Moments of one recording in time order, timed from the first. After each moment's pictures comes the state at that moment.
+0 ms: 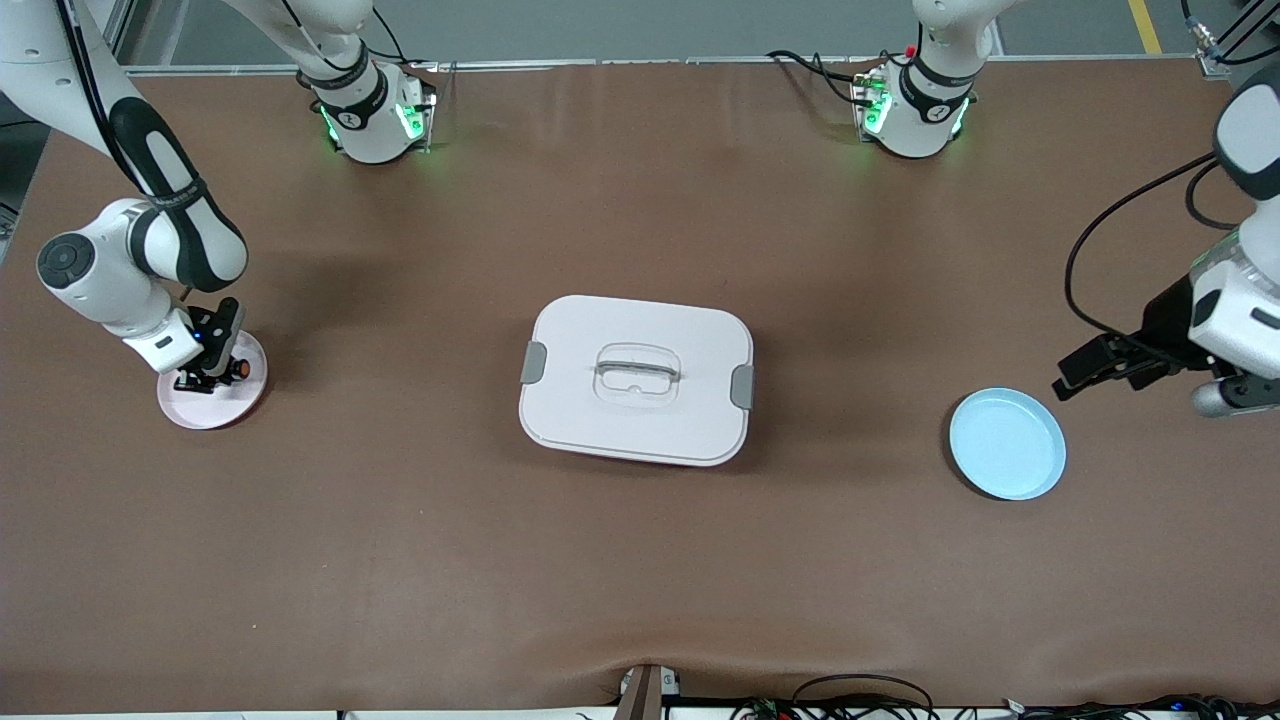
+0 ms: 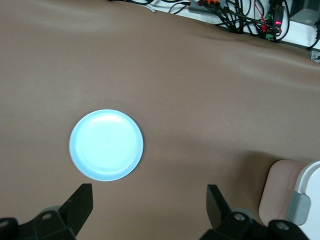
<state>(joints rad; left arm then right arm) 0.45 0.14 -0.50 -1.64 -0.02 1.95 -0.20 -0.33 0.38 -0.04 -2.34 -0.08 2.81 -1.80</state>
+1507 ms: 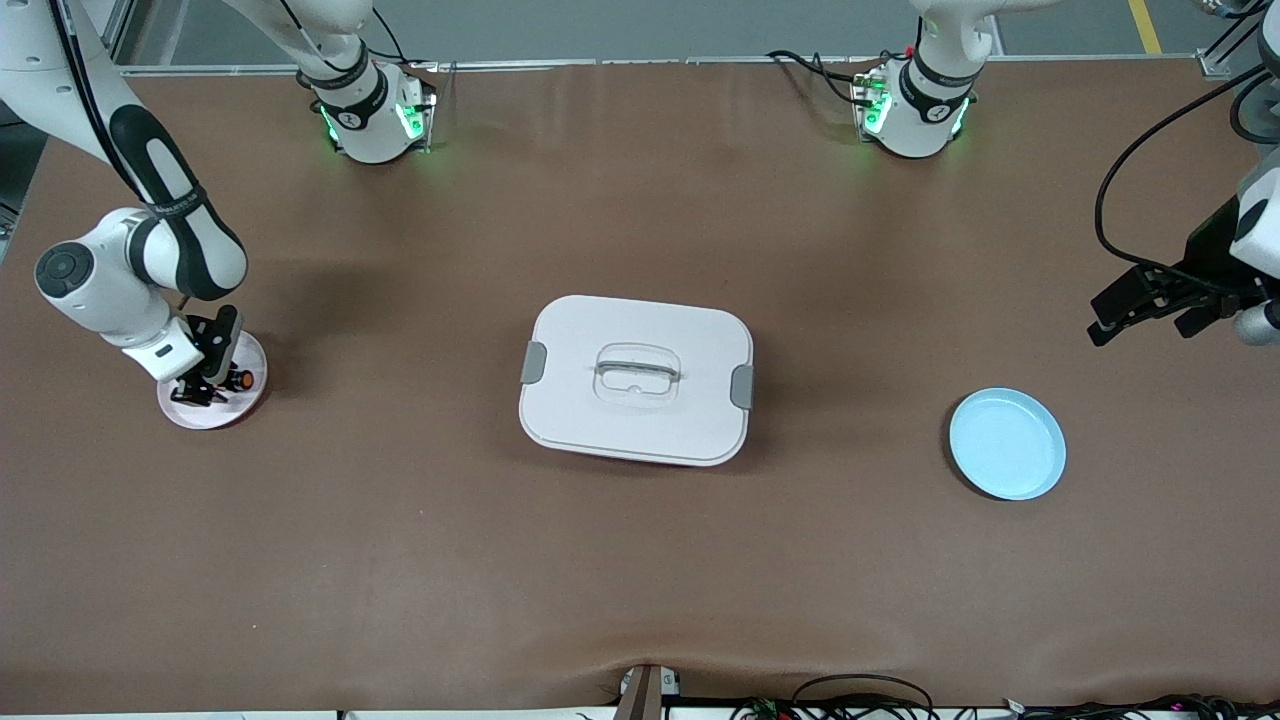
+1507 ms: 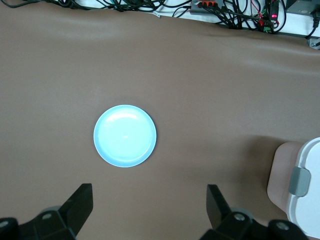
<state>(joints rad) 0.04 0.03 -0.08 -1.60 -0.02 1.82 -0.15 -0.33 0.40 -0.02 -2.29 -0.08 2.80 -1.83</state>
